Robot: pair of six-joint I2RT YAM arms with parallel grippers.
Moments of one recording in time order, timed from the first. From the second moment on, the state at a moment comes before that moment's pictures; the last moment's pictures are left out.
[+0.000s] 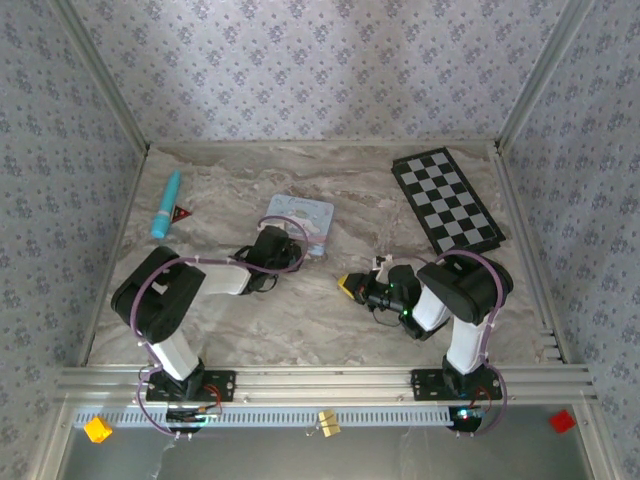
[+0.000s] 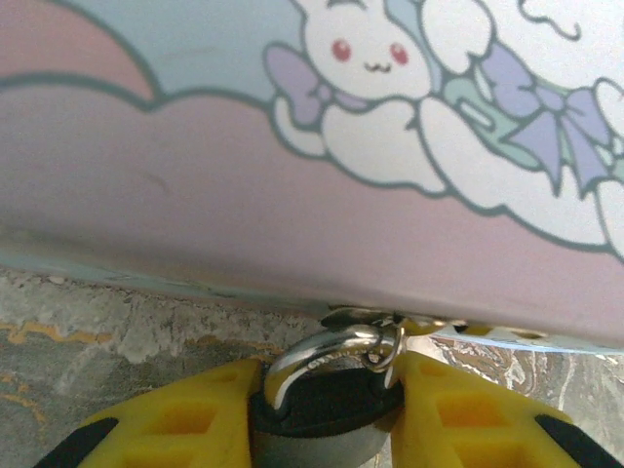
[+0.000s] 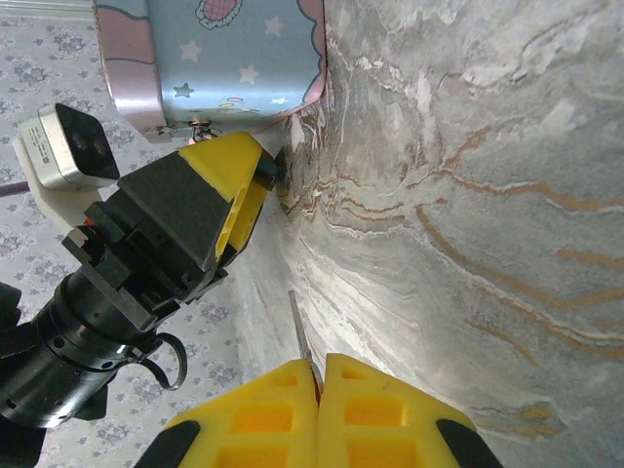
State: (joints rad) left arm -0.64 1.69 0.68 0.26 -0.08 -0.65; right arm 0.60 1.84 0.21 1.30 -0.43 1.37
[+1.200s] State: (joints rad) left arm -0.64 1.58 0.75 -0.08 0.13 -1.01; right arm 0.74 1.89 0.28 1.30 -0.35 1.22
